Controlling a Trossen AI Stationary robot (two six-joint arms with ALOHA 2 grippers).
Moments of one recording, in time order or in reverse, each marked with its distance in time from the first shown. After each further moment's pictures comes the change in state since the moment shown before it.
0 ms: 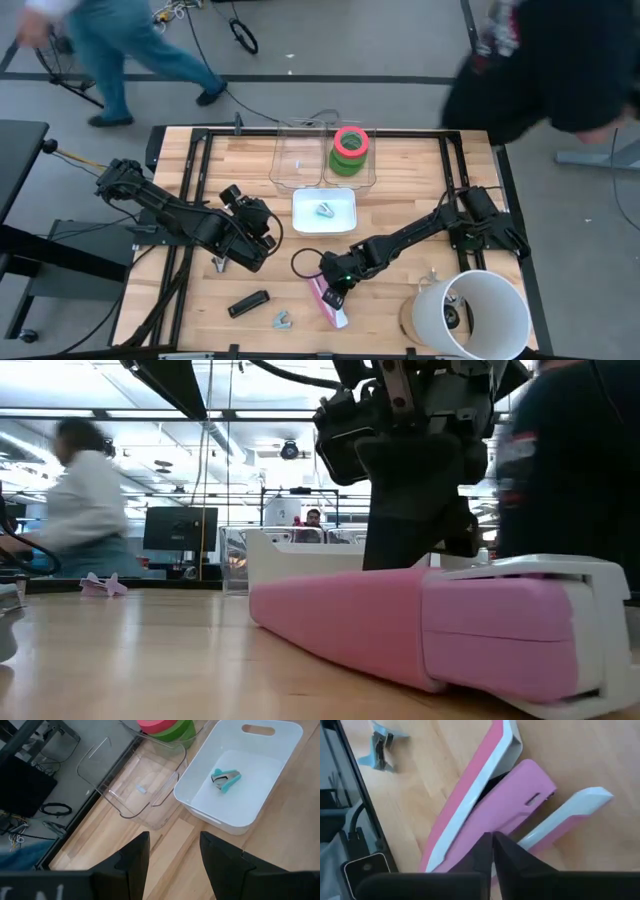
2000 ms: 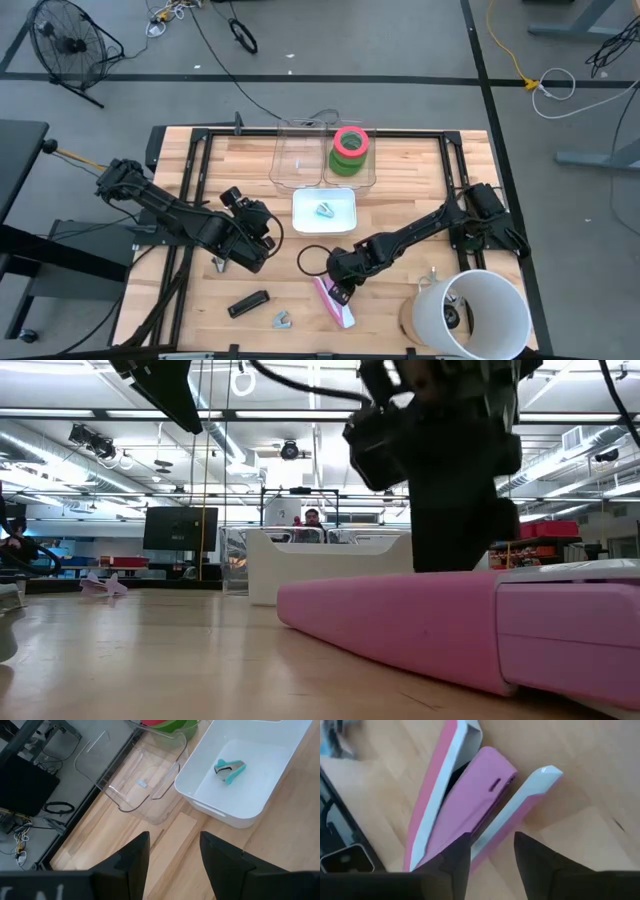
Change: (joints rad) left arm 0.000 0.000 -0.058 0.028 0.006 0.000; right arm -0.004 -0.064 0.002 -0.144 0.000 0.093
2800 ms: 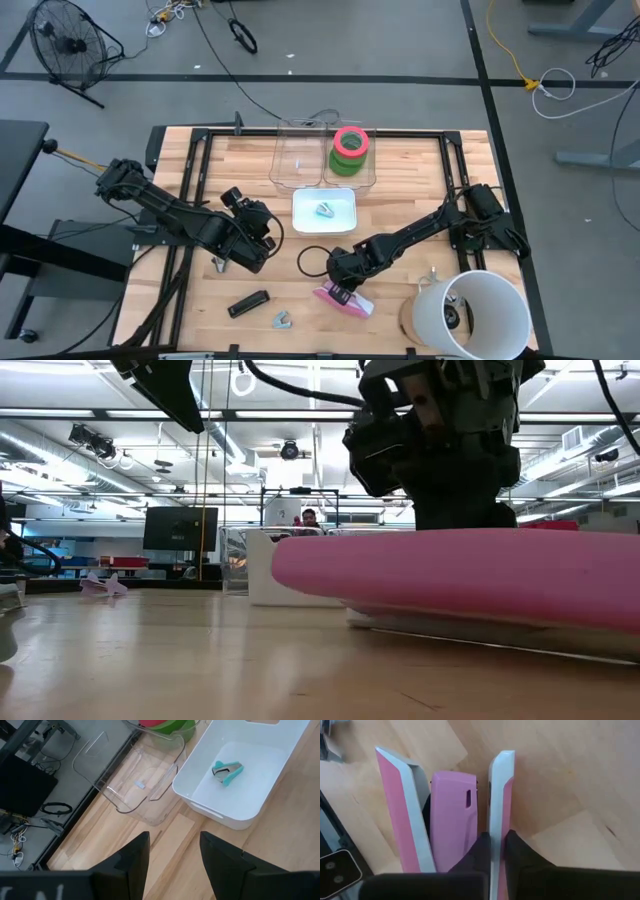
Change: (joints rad) left arm 0.000 0.000 0.000 0.014 0.000 0.004; right arm -0.001 0.012 -0.002 -0.006 0.039 -0.015
